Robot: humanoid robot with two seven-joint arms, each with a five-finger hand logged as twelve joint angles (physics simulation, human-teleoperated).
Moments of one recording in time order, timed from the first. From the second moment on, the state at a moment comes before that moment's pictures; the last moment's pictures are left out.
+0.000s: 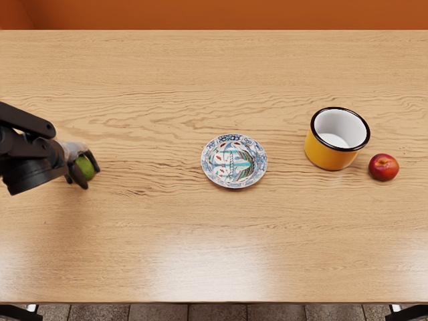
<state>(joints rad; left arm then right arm) -1.77 0.34 1.10 -1.45 -0.07 0.33 0.23 -0.01 0.00 0.11 0.07 0.01 0.01 -0.09</state>
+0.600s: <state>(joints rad) -1.81 0.52 0.85 -1.45 -0.13 0.30 0.37 -0.01 0.00 0.11 0.07 0.01 0.01 -0.09</state>
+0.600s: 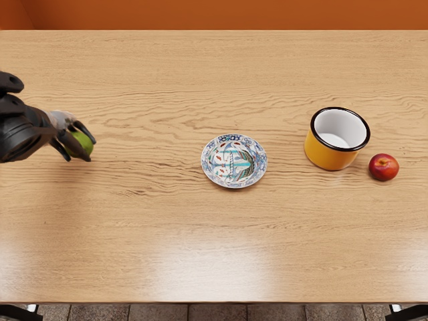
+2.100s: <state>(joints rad) -1.65 0.31 0.26 -1.38 -0.04 0.31 0.40 -0.01 0.00 0.11 0.07 0.01 0.01 -0.09</state>
